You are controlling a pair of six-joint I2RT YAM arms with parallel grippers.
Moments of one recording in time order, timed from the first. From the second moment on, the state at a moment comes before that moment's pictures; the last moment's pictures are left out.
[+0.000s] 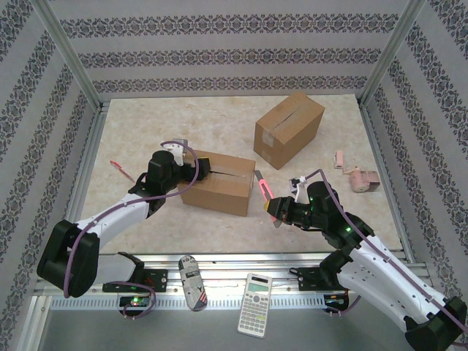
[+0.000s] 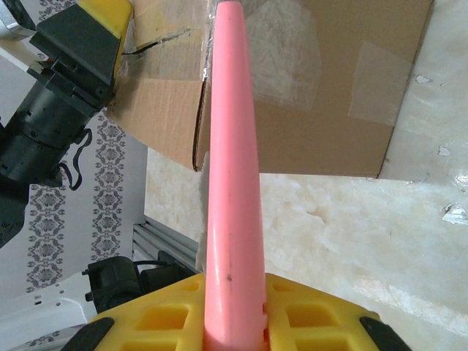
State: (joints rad) left arm -0.39 1.28 0.63 0.23 0.06 -0.35; right arm 0.59 0.65 0.52 -0.43 -0.44 1.00
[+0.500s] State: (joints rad) left arm -0.39 1.29 0.63 0.26 0.06 -0.36; right arm 0.61 0.65 0.52 -0.41 -0.42 1.02
